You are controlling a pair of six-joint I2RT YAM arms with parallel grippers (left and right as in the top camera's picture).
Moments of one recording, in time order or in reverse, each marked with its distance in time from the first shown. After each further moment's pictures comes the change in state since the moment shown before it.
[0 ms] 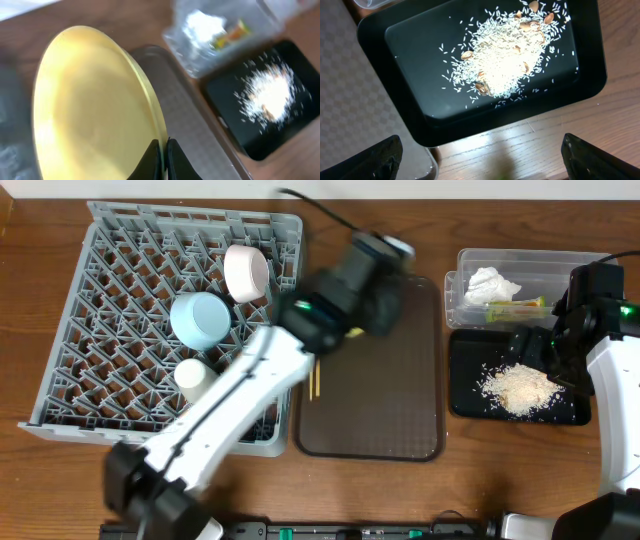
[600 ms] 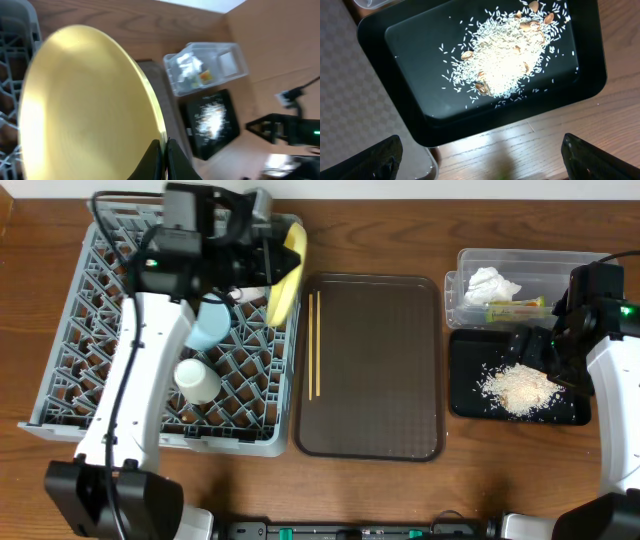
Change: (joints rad) left arm 0.546 -0.050 0.000 -0.070 0.665 -0.086; right arm 0.000 0.000 0.000 0.000 0.000 0.000
